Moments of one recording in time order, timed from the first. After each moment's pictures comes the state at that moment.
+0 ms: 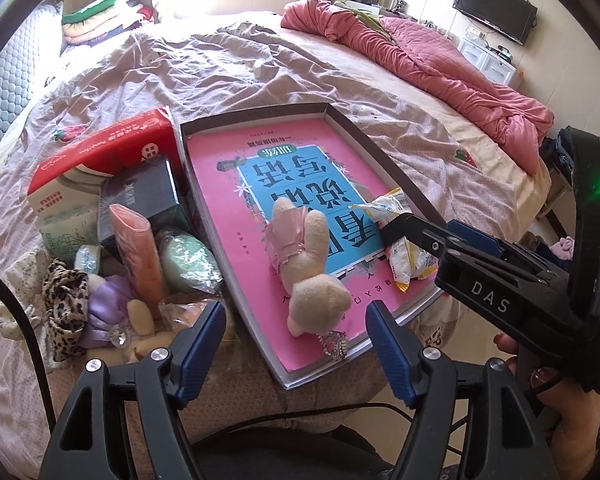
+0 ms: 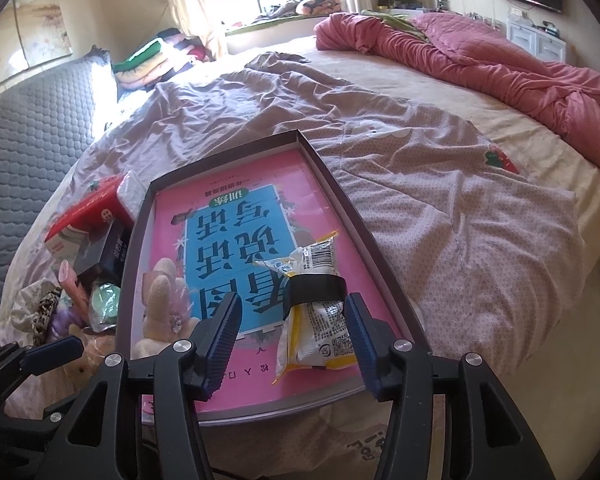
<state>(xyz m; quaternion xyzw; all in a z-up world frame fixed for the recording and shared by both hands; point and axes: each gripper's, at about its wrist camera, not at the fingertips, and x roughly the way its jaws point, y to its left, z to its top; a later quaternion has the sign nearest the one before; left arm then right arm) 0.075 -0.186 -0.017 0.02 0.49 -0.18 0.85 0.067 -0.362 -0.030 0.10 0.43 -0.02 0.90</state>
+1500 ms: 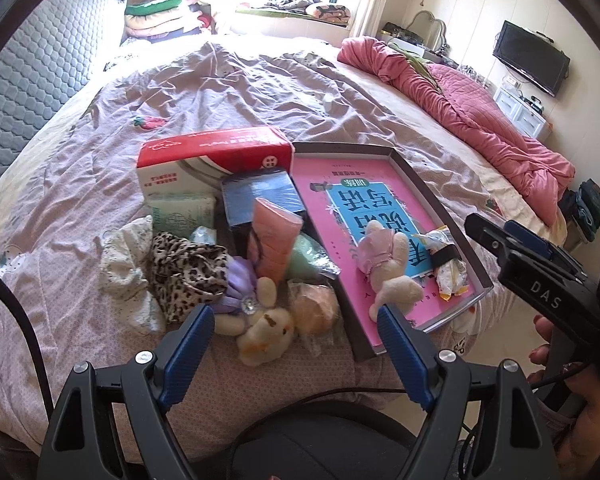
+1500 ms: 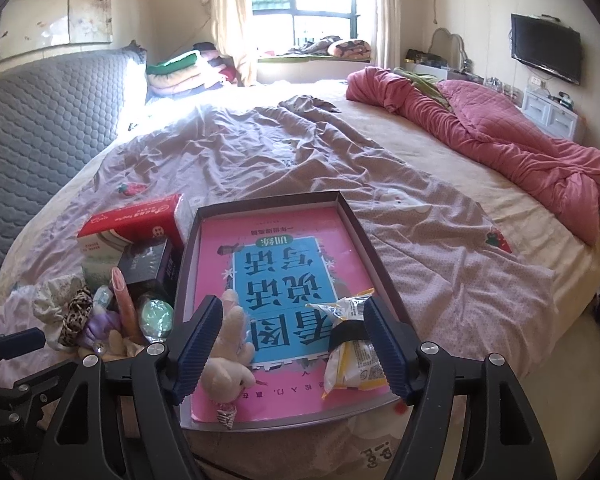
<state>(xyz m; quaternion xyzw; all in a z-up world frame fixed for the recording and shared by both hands) 0.048 -0.094 0.012 -0.04 0.46 -0.12 0.88 0.050 -0.307 0.026 0.03 0.36 0.00 0.93</state>
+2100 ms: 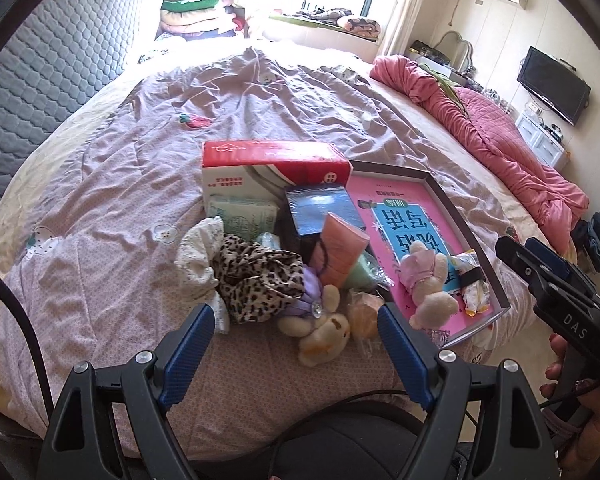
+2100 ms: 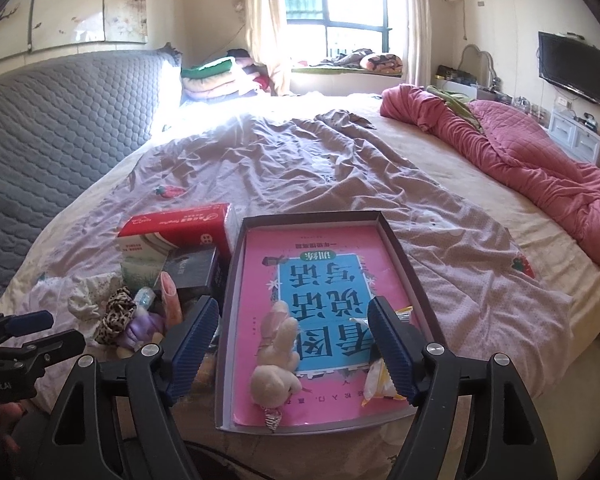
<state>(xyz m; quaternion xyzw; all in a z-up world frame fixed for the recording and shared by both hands) 0.046 -0.039 0.020 -0.08 0.45 -0.08 0.89 0.043 -0.274 0.042 0.01 0.34 0.06 0.94</state>
